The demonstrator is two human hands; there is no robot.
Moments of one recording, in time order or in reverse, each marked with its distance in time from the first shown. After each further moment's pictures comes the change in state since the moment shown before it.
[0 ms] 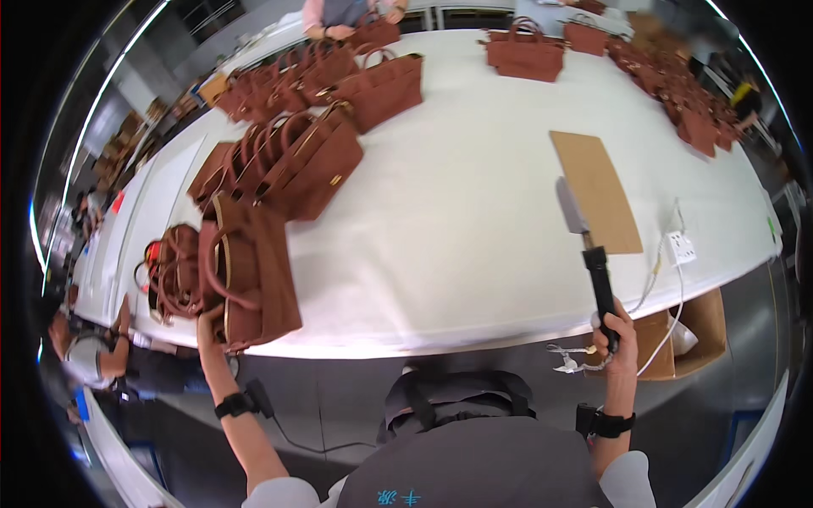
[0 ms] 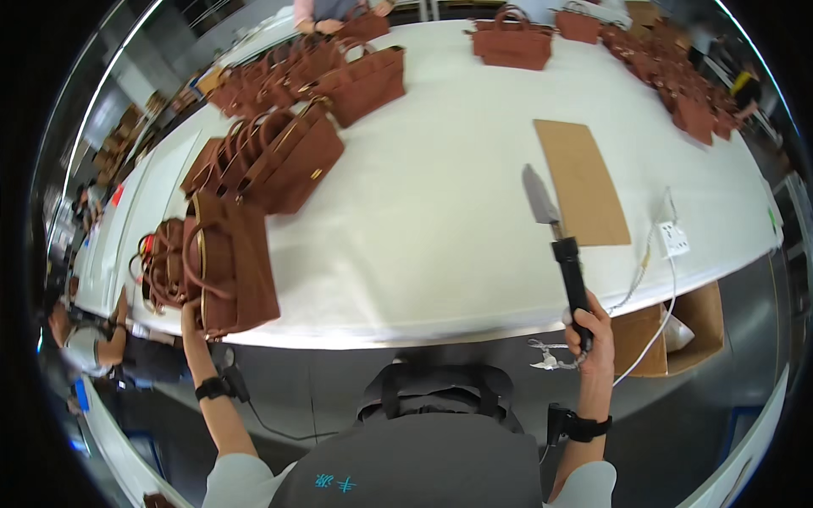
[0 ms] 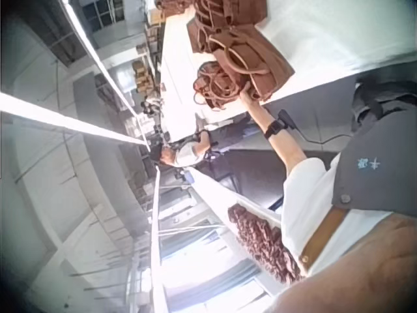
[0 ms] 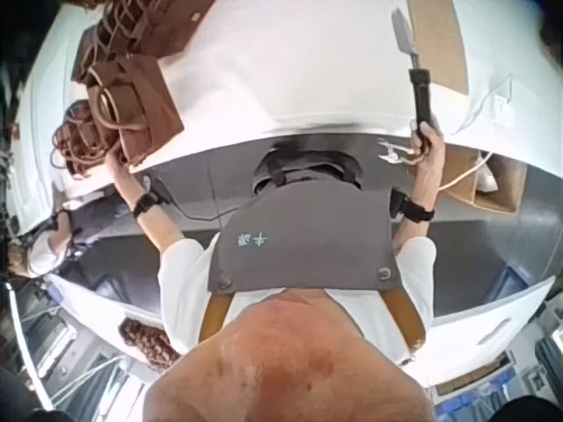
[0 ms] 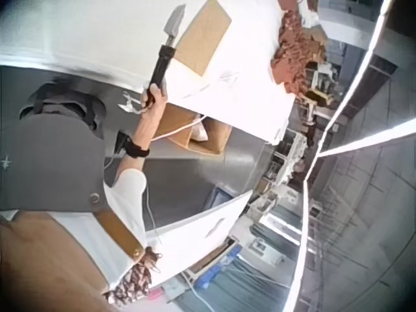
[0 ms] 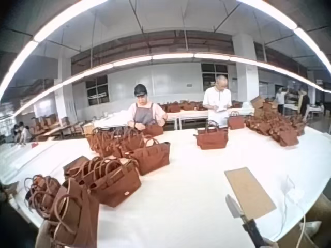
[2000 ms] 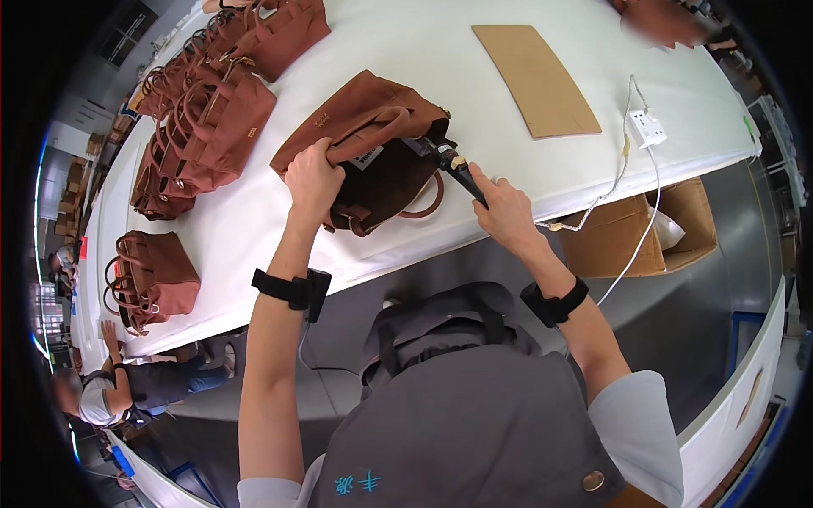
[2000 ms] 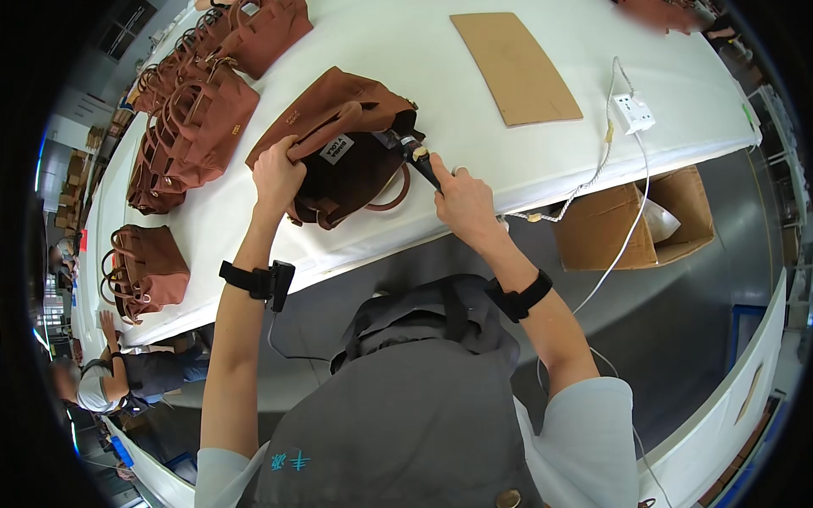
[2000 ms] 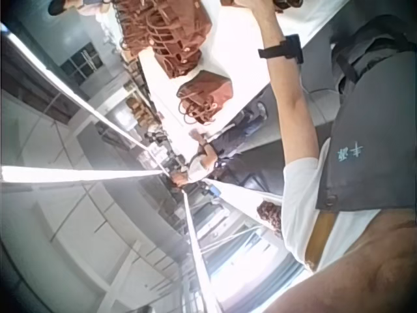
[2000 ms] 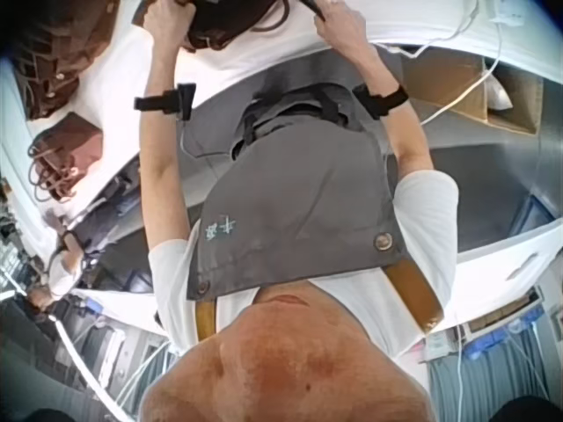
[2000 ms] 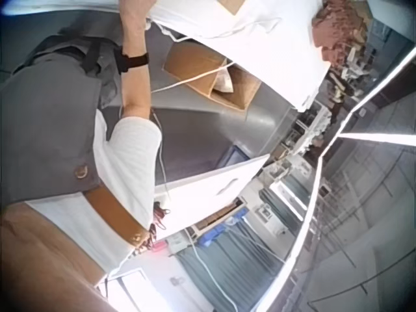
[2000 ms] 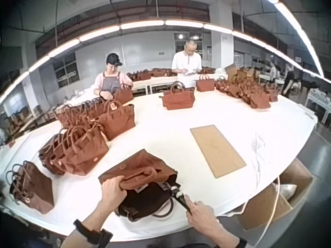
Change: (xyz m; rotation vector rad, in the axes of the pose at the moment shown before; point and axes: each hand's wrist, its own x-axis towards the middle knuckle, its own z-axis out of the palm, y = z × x) left_hand -0.141 -0.029 0.393 1.041 -0.135 1.205; right_hand 0.054 0.080 0.049 -1.666 -0.125 -0.540
